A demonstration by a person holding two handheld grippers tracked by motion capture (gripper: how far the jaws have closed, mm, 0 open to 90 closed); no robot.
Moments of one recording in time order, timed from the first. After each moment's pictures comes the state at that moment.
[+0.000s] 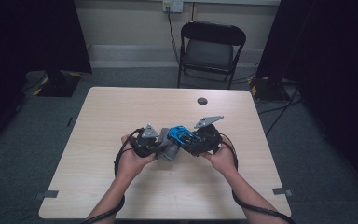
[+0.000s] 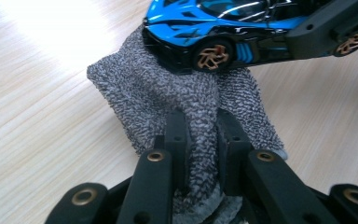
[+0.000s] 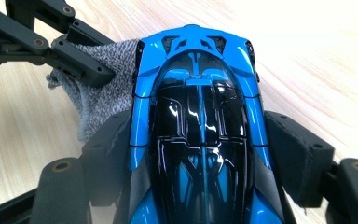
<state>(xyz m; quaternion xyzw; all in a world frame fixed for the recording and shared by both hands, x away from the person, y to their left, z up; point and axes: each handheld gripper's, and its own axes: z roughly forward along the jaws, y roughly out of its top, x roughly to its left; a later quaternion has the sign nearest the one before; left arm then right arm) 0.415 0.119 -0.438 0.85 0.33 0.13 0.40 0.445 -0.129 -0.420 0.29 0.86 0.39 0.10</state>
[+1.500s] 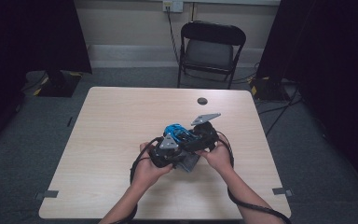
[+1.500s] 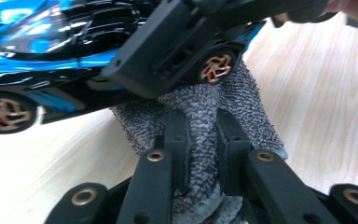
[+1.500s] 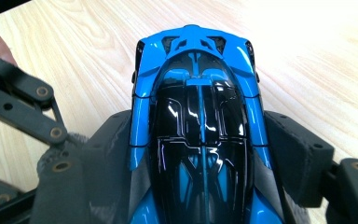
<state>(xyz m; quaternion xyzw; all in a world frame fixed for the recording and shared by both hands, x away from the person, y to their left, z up) 0.390 0.066 -0.441 0.86 0.27 0.09 0.43 0.451 -0.119 -0.418 0.30 0.86 0.41 0.08</state>
